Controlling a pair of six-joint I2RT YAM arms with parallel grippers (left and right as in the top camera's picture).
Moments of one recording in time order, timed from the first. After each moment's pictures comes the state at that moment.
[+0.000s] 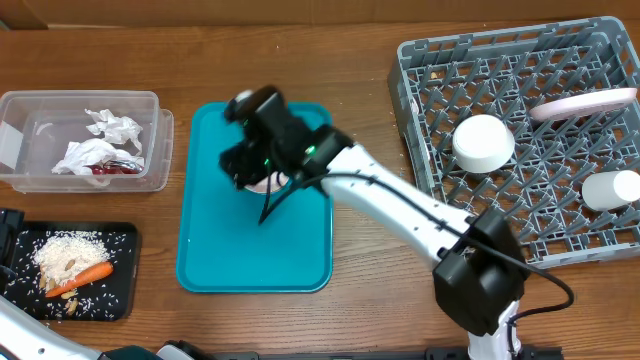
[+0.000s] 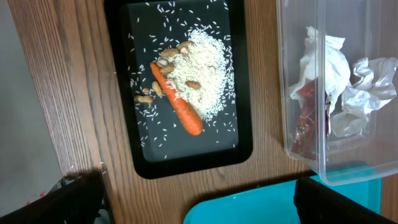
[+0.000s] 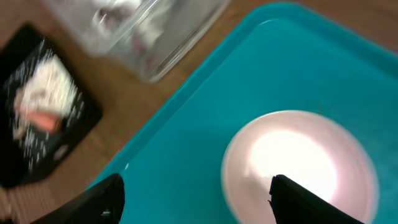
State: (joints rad) left arm 0.98 1.39 1.56 -1.41 0.04 -0.50; right arm 0.85 2.03 1.74 -0.56 -0.20 0.22
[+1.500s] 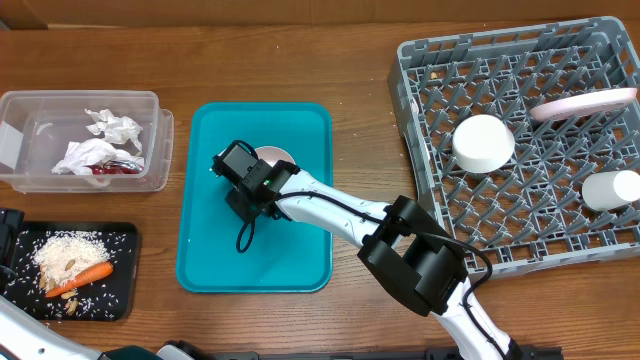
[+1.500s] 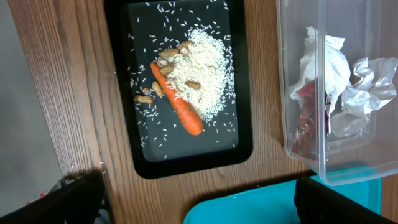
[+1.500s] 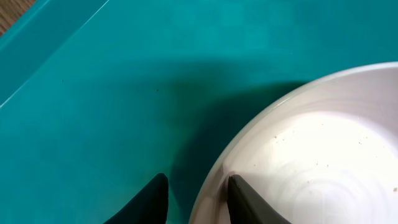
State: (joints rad) left arm 0.98 1.39 1.56 -1.41 0.04 -0.50; right arm 0.93 2.29 1.74 -0.54 0.00 0.16
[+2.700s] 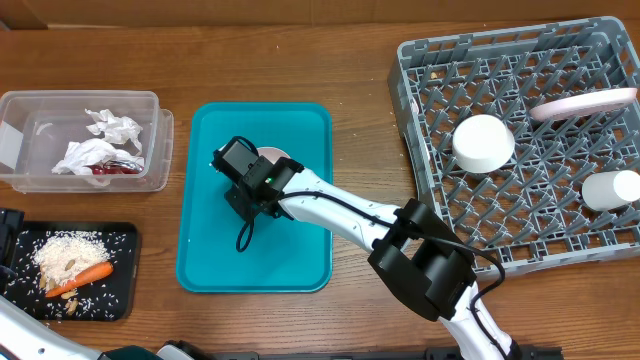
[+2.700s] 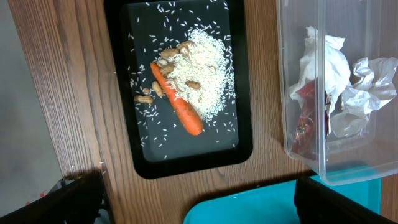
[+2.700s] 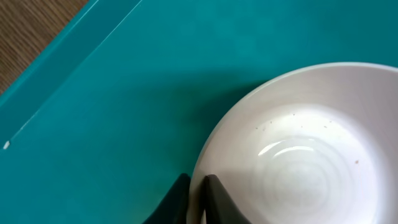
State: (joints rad) left arm 0.98 1.39 1.56 -1.41 0.04 -0.50; right arm 0.93 2.24 1.74 -0.58 0.00 0.20
